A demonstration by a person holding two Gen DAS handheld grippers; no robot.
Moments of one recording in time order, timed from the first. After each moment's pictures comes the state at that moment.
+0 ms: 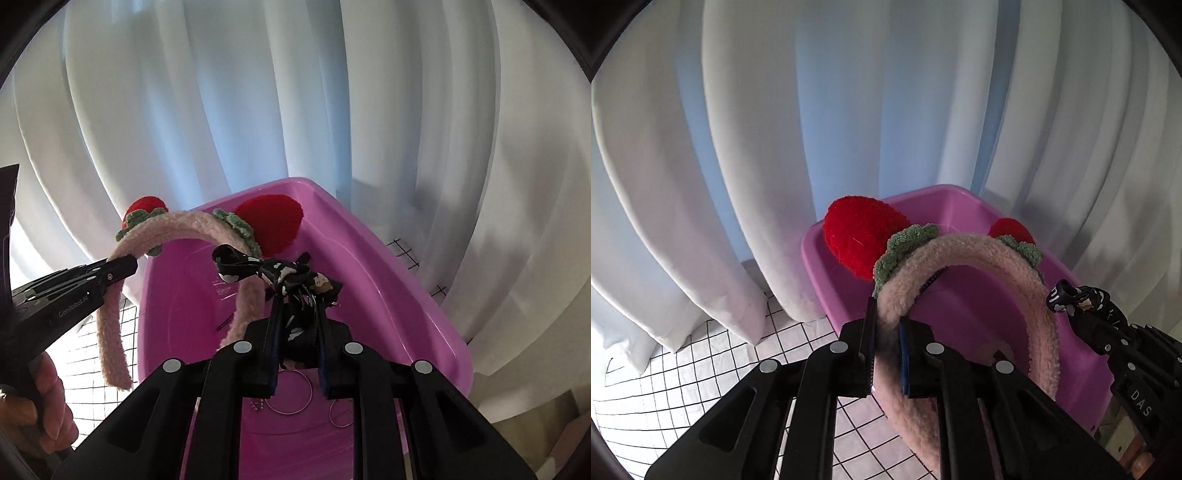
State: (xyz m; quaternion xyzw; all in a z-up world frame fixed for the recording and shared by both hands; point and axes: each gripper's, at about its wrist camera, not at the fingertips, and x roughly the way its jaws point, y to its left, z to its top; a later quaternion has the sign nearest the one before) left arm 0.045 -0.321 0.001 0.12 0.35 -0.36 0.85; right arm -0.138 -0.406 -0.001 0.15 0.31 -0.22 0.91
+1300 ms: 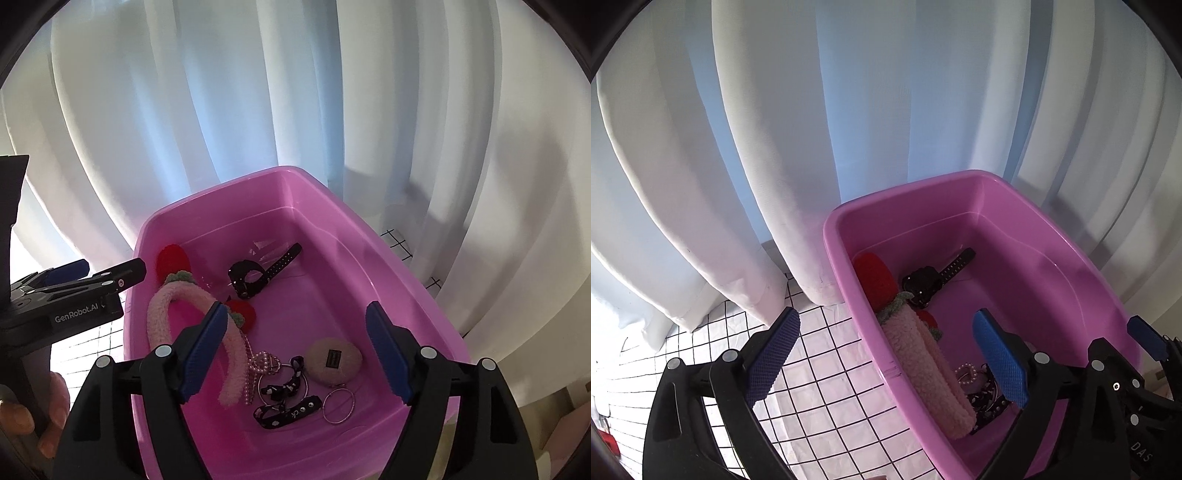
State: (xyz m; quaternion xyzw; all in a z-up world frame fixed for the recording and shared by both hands) left arm 0.055 -0.330 0.004 0.13 0.38 -0.30 0.86; right arm -0.132 -0.407 -0.001 0.15 0.32 -0.23 0.91
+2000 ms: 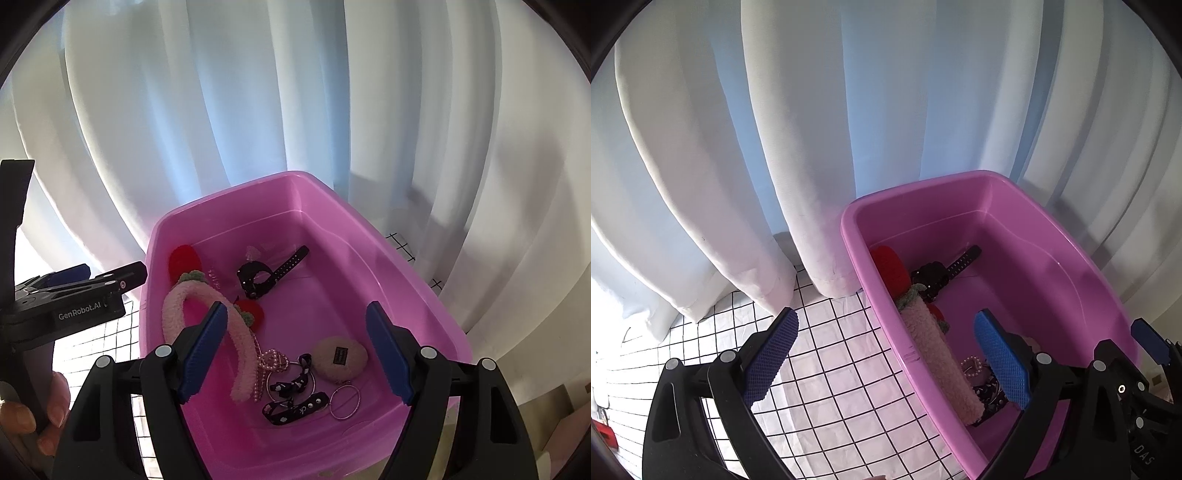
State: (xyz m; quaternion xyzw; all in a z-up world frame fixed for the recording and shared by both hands) left arm 0.056 -0.312 0.008 0.12 0.39 -0.29 0.86; right arm -0.134 -0.396 0.008 0.14 0.32 -0.23 0.91
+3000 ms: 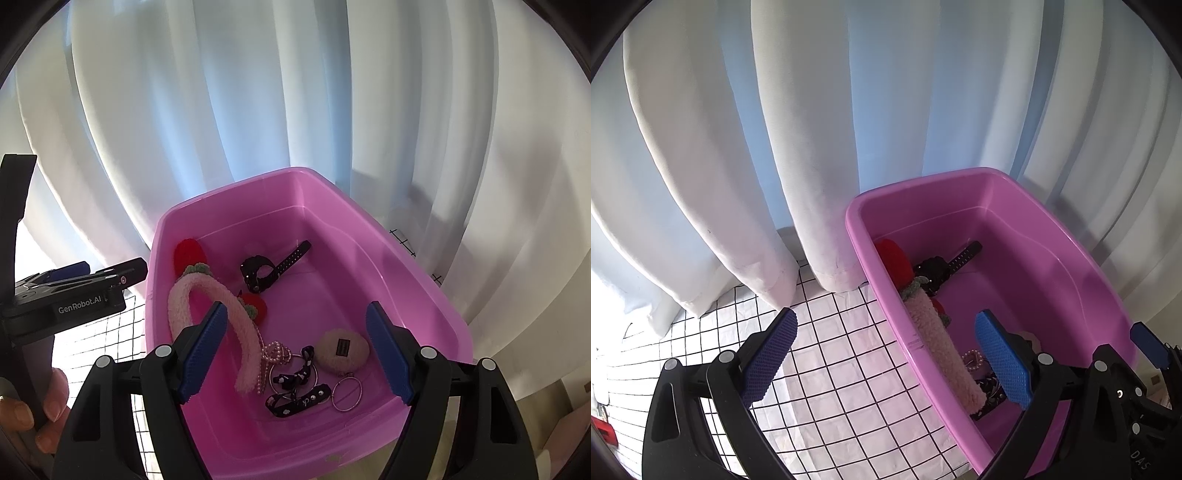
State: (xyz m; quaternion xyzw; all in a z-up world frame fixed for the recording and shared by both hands) left arm 0.053 -0.305 0.007 0.12 0.39 -0.29 0.86; right arm -0.139 -0.389 0.008 0.14 0.32 -0.23 0.91
